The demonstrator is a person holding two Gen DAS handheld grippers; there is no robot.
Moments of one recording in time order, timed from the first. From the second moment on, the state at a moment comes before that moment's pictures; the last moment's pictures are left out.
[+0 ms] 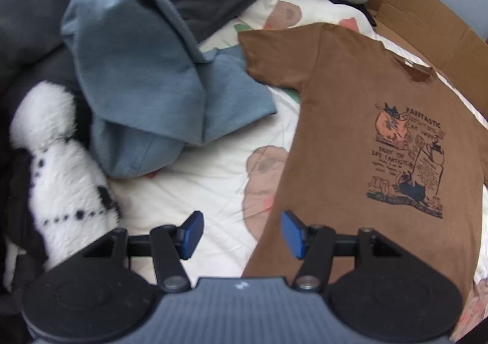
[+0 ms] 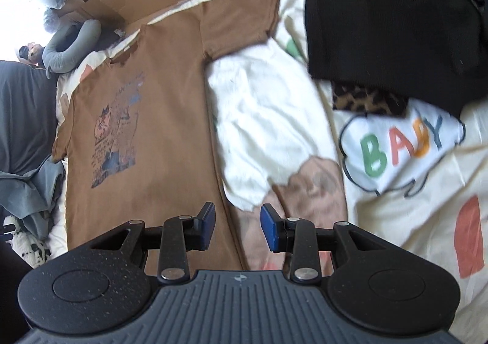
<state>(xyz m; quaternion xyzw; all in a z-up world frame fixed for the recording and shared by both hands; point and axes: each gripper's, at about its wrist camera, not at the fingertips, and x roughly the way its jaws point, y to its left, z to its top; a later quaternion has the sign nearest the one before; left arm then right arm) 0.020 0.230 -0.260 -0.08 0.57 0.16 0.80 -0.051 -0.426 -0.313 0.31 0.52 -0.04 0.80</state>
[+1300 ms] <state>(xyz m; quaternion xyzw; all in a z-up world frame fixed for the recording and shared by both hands) 0.150 0.192 -0.434 -0.05 0.58 0.07 0.81 0.111 -0.366 -0.413 0.15 0.56 -0.04 0.81</state>
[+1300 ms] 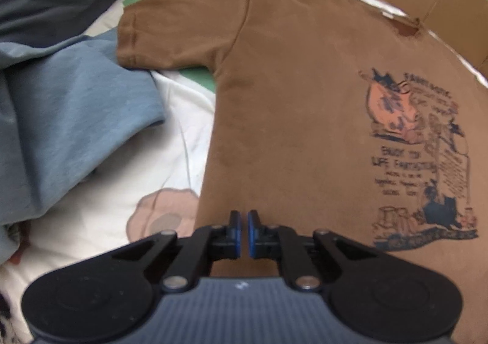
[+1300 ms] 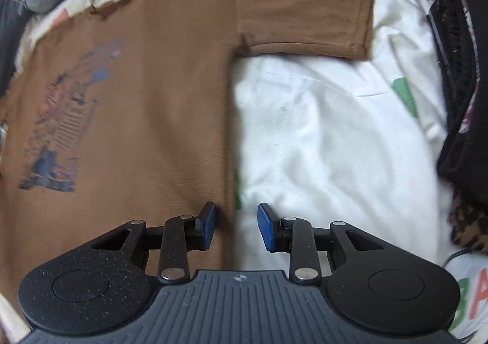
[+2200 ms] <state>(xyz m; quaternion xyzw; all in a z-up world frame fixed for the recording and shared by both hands) 0.203 0.172 -0.411 -0.03 0.55 0.06 0.83 0.152 -0.406 -0.386 0.24 0.49 -0.07 0.84</state>
